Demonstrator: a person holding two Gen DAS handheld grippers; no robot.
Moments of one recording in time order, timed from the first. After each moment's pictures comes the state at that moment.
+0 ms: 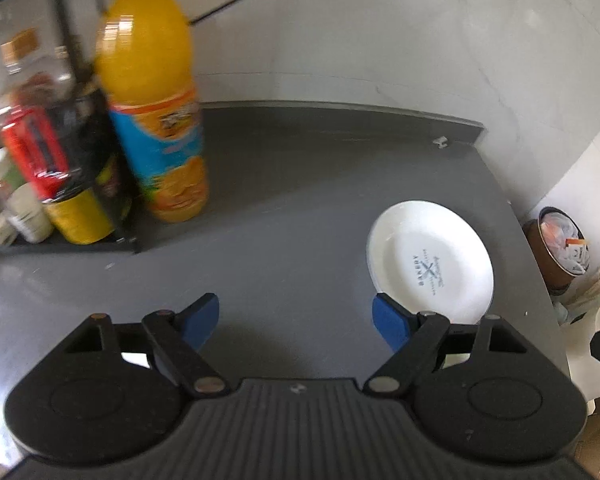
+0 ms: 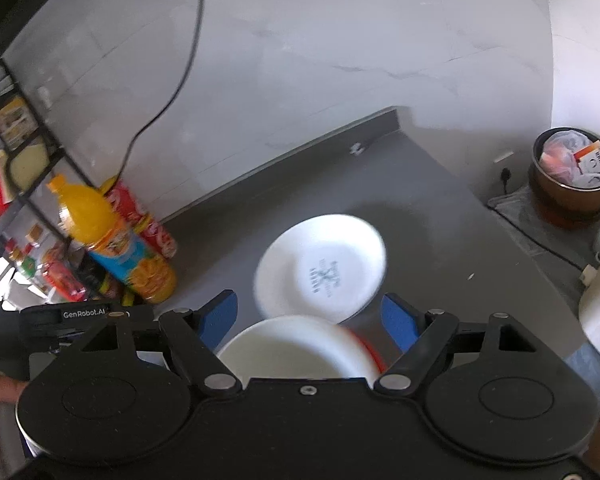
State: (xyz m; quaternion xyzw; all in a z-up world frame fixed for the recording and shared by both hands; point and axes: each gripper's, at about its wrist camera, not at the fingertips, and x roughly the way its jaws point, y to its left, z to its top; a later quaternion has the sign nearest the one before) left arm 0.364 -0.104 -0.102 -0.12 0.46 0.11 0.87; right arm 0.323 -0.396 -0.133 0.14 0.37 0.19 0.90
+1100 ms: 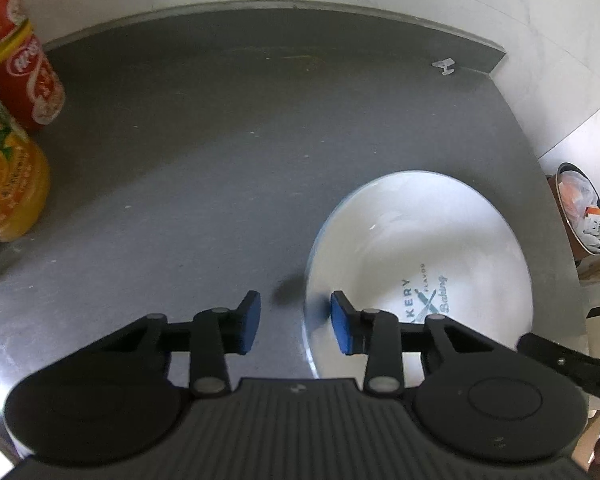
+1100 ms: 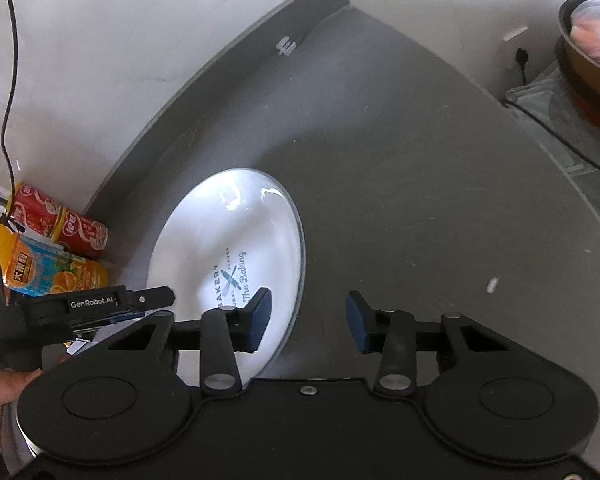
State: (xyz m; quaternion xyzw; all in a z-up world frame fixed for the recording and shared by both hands) left arm 0.511 -0.132 -0.220 -0.14 0.56 0.06 0.82; right arm 0.481 -0.411 -0.265 0.21 0.52 0.22 0.80
